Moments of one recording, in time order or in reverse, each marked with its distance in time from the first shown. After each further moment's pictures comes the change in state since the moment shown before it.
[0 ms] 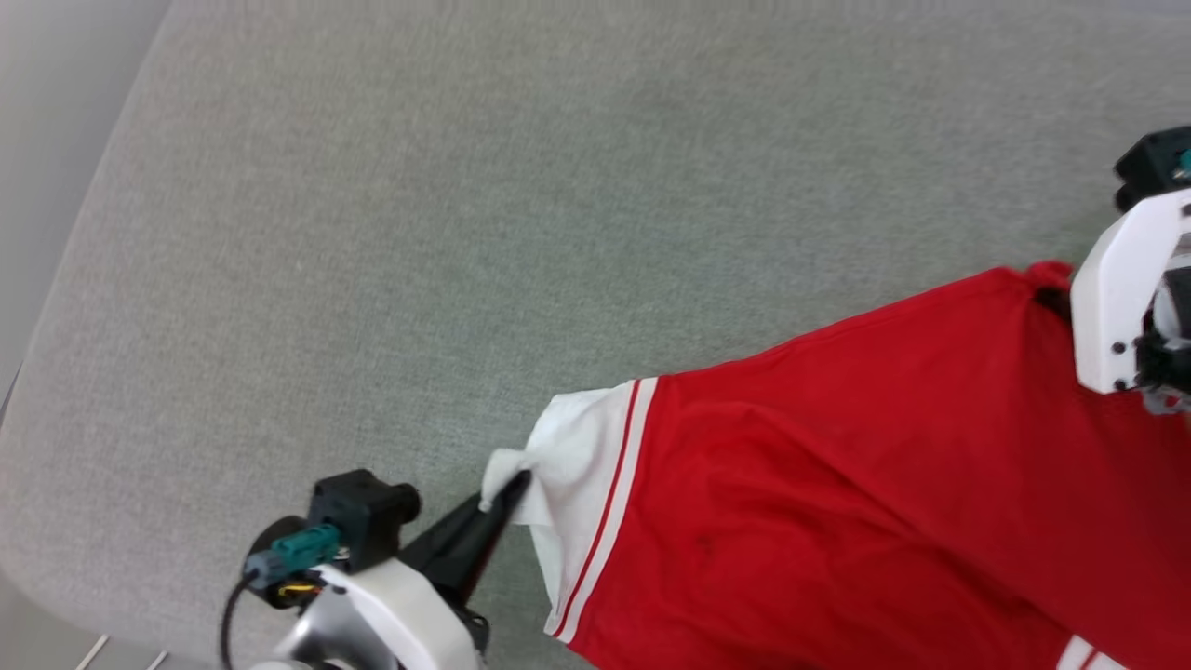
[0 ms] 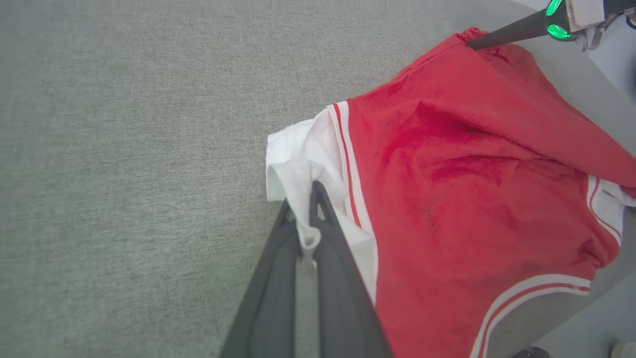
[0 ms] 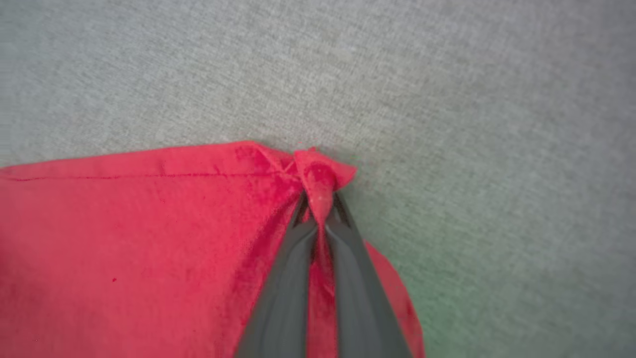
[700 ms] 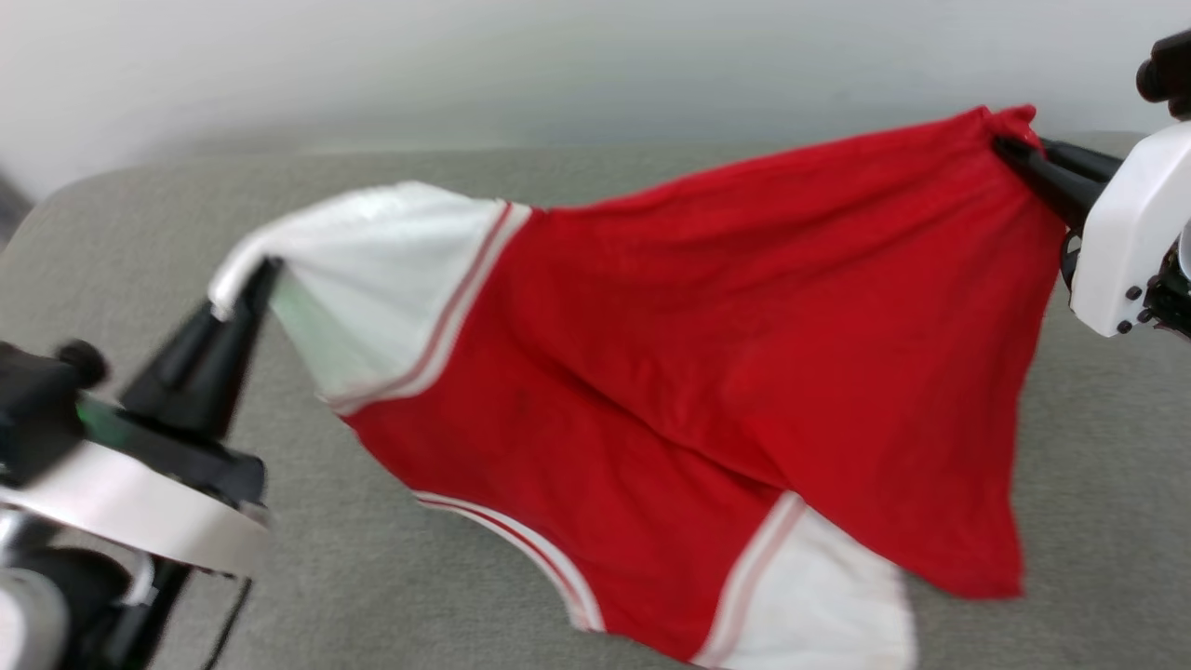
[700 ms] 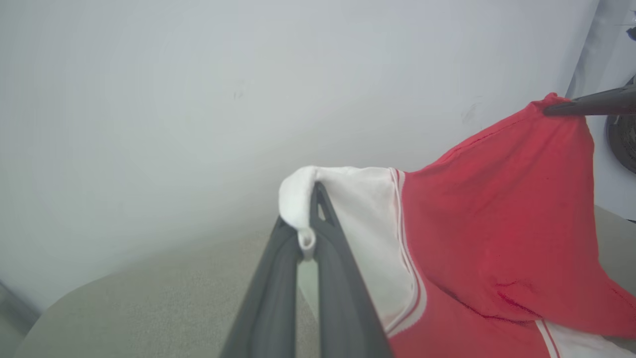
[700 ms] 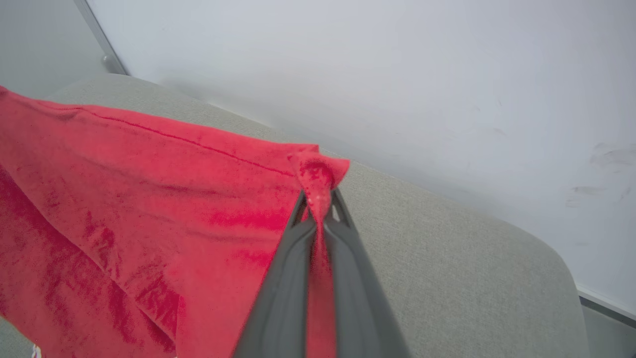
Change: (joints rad) left arm -0.059 0.201 0.322 -0.198 -0.020 0.081 -0.052; right arm -0.059 -0.063 0.085 -0.238 0.126 0.000 -0.265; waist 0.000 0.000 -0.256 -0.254
